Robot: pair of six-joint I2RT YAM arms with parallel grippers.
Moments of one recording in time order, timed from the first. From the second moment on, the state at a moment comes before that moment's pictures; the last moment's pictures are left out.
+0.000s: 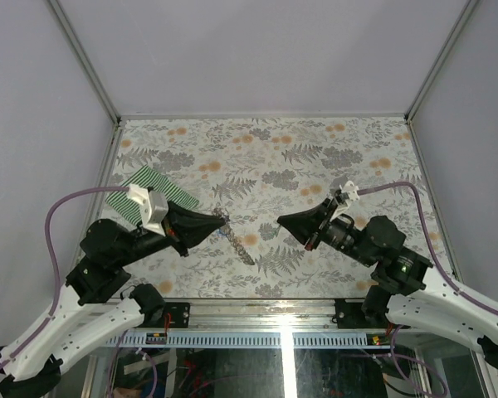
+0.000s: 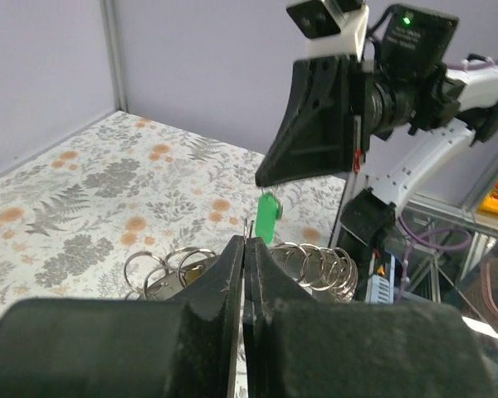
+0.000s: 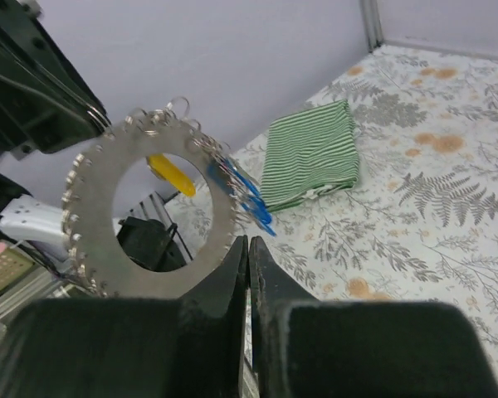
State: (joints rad) left arm -0.79 0.52 0.84 -0.14 0.38 -0.20; right arm 1.02 0.66 0.70 0.01 0.03 0.42
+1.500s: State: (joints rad) left arm -0.68 0.56 0.68 -0.06 0.43 0.15; right arm 1.02 0.92 0.72 0.41 -0.31 0.06
